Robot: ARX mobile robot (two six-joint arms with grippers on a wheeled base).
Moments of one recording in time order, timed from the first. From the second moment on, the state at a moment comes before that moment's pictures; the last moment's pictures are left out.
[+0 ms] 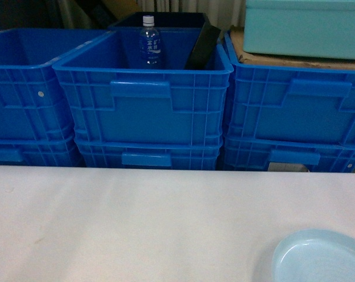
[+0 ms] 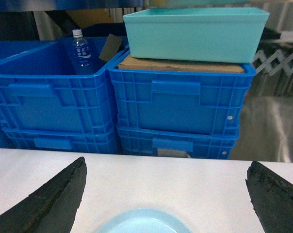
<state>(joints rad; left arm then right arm) 0.00 0.01 0.01 0.00 0.00 0.00 0.02 0.40 0.11 0.24 -0.10 0.07</state>
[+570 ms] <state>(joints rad) 0.00 0.01 0.01 0.00 0.00 0.00 -0.32 1.60 0.62 0.08 -0.62 0.13</state>
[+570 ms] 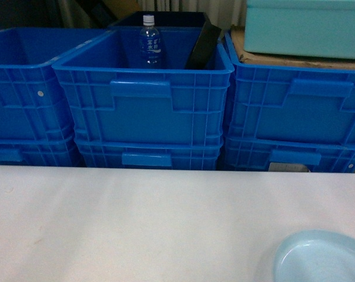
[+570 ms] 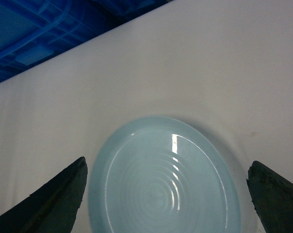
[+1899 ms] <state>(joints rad) 0.00 0.01 0.01 0.00 0.00 0.00 -0.30 1.89 0.45 0.39 -0.65 0.05</state>
